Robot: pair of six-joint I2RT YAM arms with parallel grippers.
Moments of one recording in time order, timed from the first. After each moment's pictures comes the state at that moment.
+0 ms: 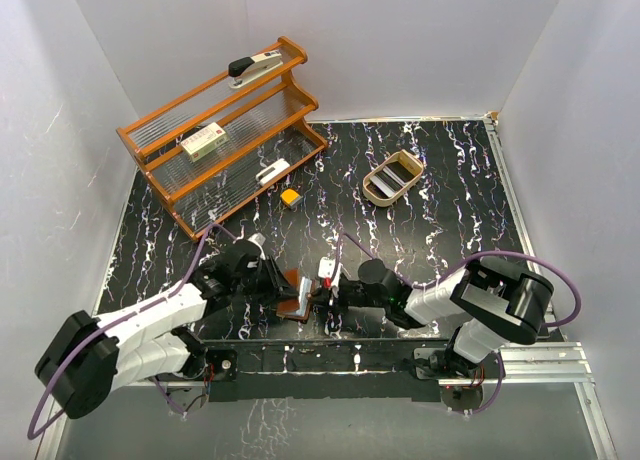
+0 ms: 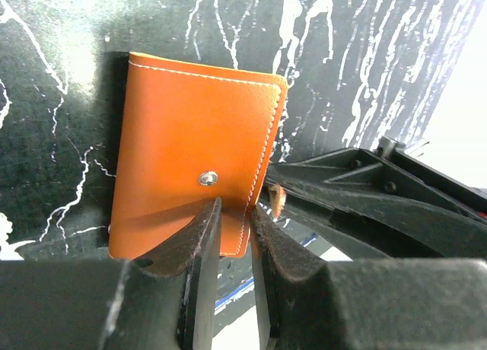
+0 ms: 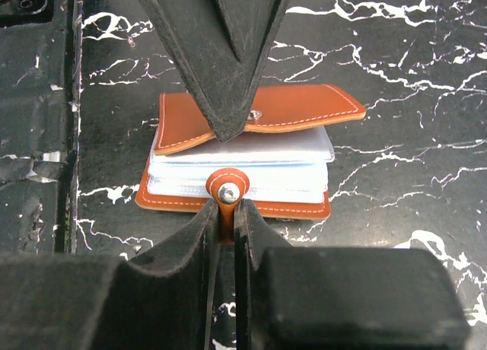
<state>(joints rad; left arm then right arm) -0.71 1.02 0.39 -0.18 0.22 -1.08 0.98 1.54 0.32 0.88 -0.38 -0.20</state>
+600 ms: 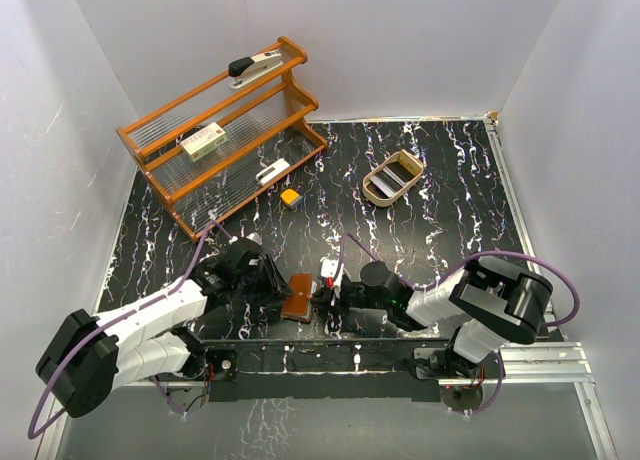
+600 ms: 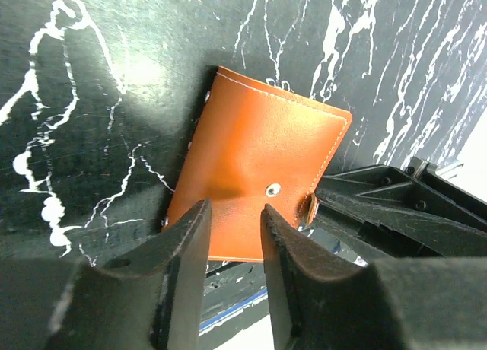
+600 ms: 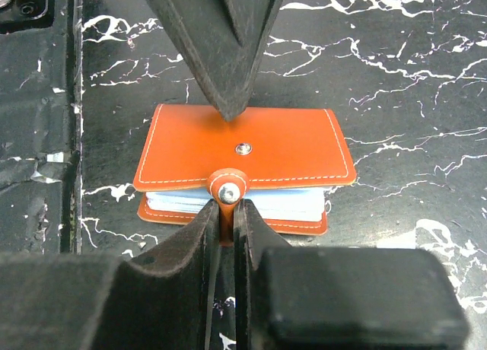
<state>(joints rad) -0.71 1.06 0.43 -0.27 0.18 -1.06 0.98 1.54 0.28 0.95 -0.36 -0.15</state>
